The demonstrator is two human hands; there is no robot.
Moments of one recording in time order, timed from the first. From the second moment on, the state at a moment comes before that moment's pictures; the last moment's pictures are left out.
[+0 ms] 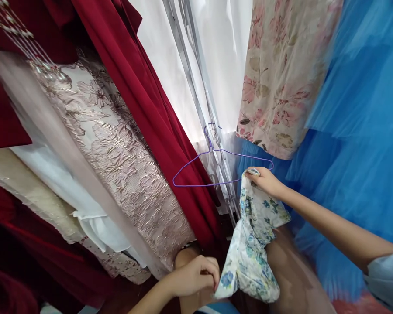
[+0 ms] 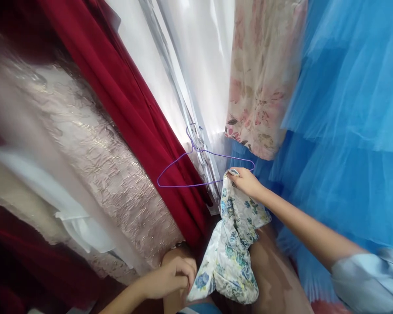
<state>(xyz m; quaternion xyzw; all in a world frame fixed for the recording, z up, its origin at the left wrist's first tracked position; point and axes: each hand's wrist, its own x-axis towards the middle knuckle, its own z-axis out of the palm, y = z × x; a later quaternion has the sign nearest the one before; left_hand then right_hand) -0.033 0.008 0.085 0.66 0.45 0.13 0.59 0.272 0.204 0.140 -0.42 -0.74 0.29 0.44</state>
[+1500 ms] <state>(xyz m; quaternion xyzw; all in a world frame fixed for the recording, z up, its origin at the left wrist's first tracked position) -0.157 0.095 0.225 0.77 0.61 0.21 -0.03 0.258 0.199 0.139 -0.40 -0.68 0.40 0.47</state>
